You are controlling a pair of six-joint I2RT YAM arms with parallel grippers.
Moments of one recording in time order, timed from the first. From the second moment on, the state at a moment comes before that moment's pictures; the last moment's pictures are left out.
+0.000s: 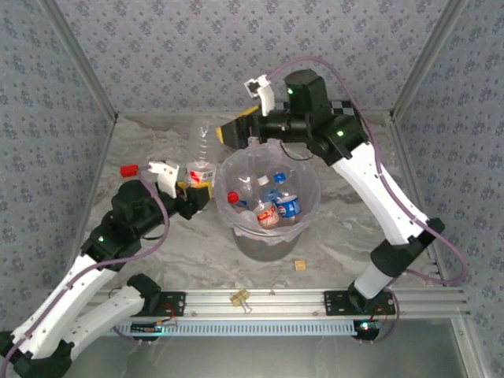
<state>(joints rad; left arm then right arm) -0.65 0.70 0.86 -0.40 0.09 -0.27 0.69 1.64 2.04 -0.72 -0.54 0.29</state>
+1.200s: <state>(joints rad) -0.69 0.75 0.90 -0.35 -0.05 -0.30 0.56 1.53 2.13 -0.70 -0.41 0.25</state>
